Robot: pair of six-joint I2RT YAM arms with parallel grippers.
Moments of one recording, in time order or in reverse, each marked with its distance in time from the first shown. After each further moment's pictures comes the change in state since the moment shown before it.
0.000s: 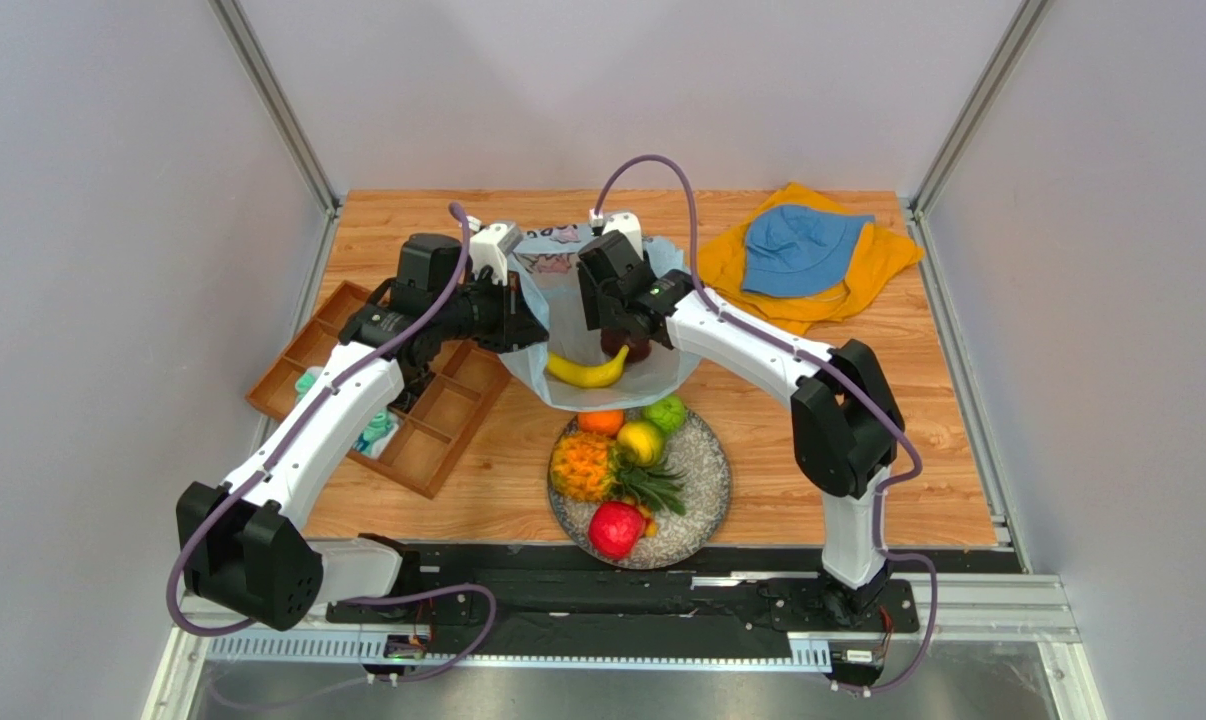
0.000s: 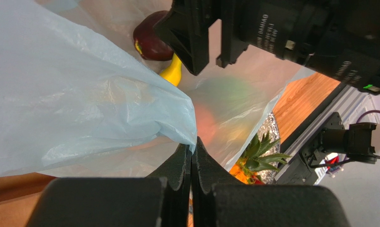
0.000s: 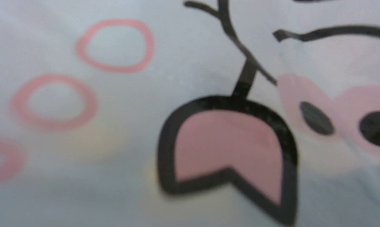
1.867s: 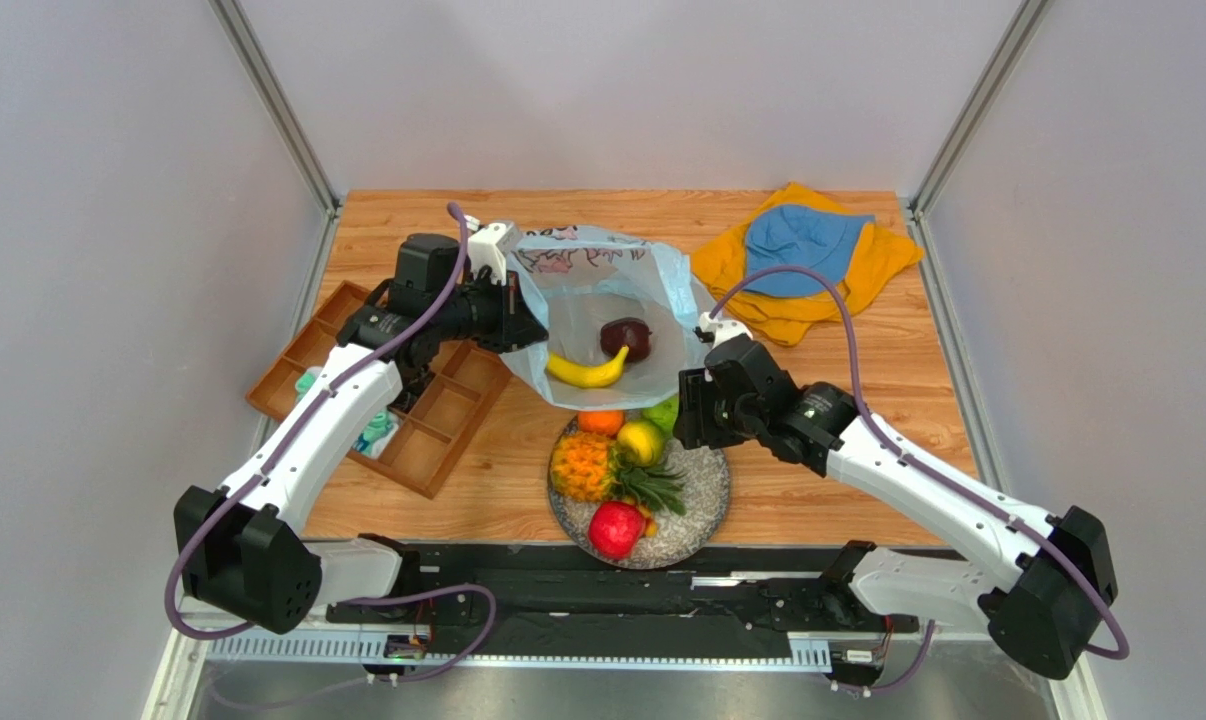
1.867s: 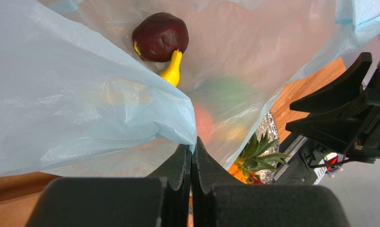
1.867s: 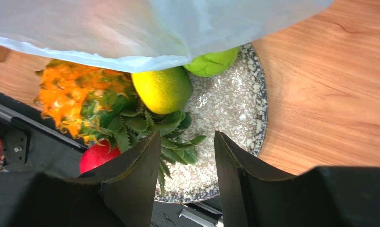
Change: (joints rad) left arm 0.000 -0.010 0.000 0.000 0.002 0.000; right arm 0.027 -0.840 -0.755 -0.145 -0.330 0.156
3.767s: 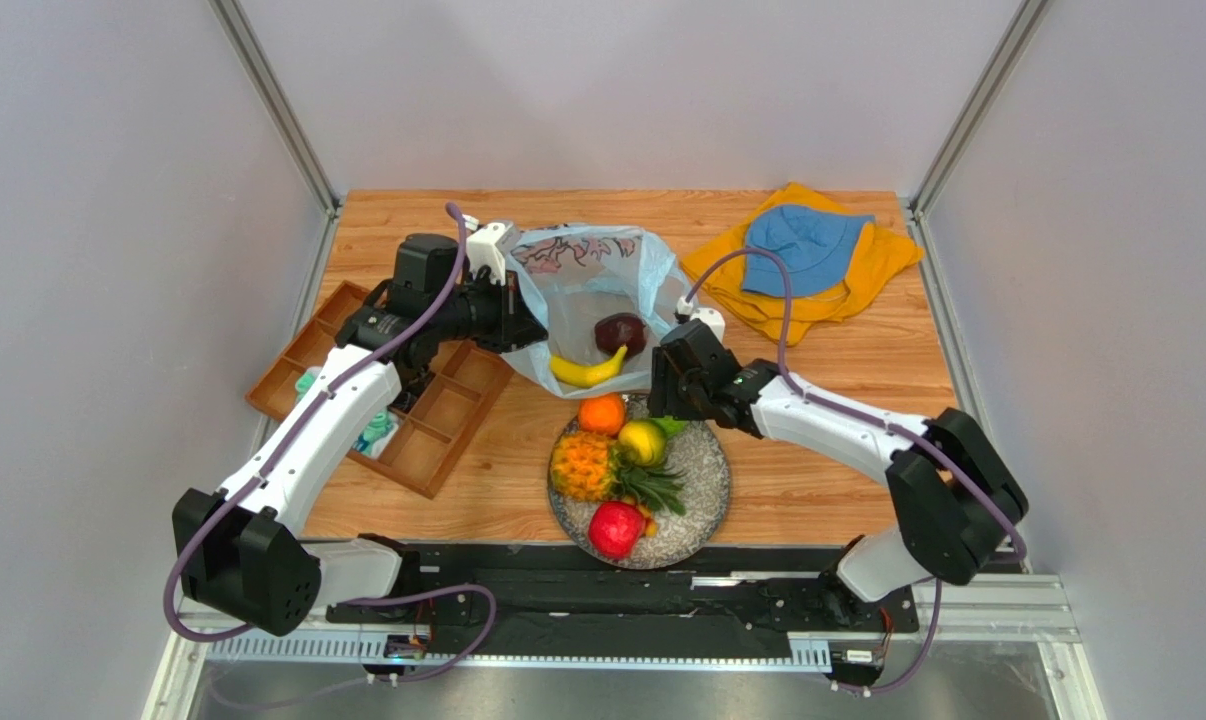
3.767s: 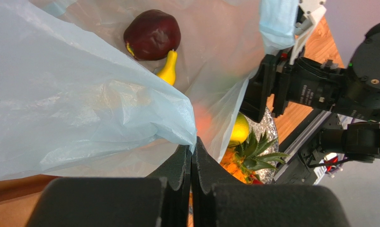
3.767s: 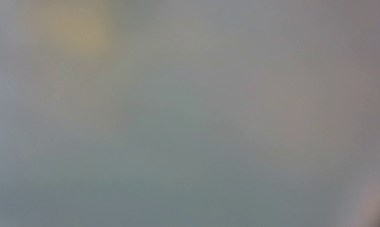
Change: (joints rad) left arm 0.000 -0.007 0.000 0.000 0.000 0.001; right arm -0.058 0.404 0.034 0.295 0.120 0.112
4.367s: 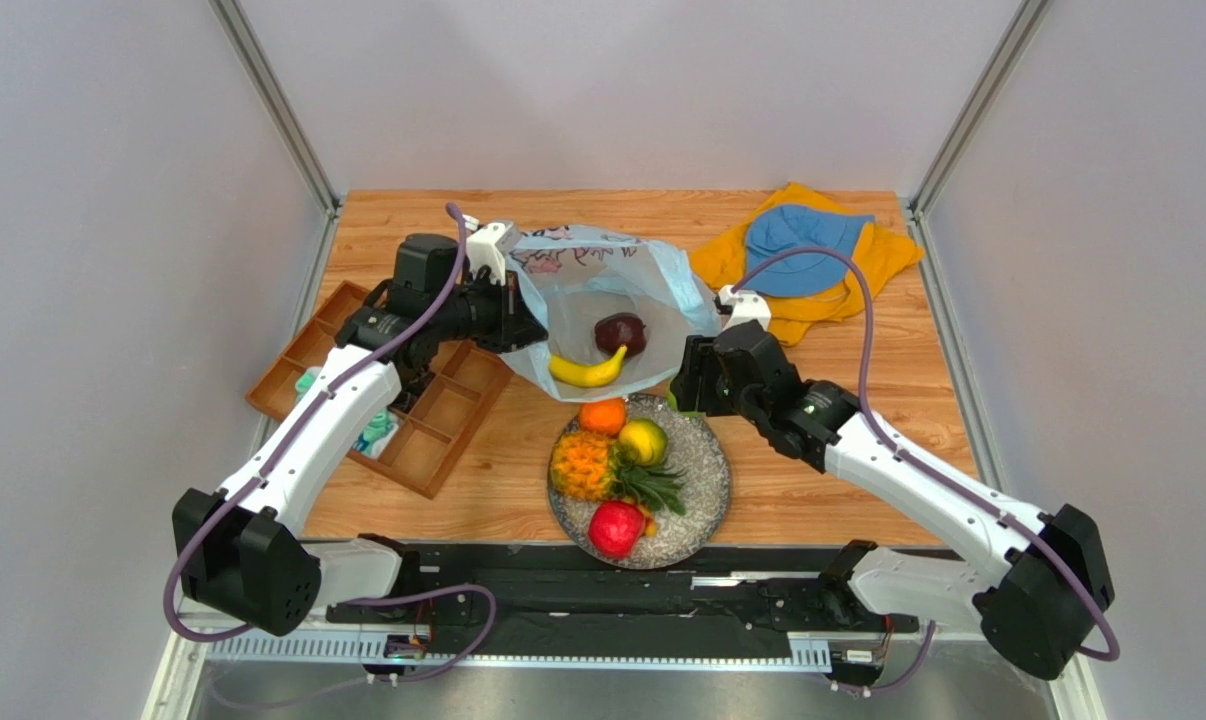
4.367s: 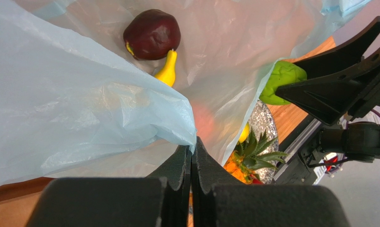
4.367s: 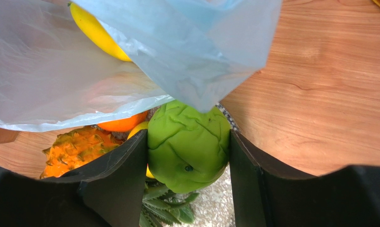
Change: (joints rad) left arm 0.000 0.000 0.000 -0.001 0.000 0.000; right arm 0.000 -0.379 -0.071 -0.059 0.038 -0.094
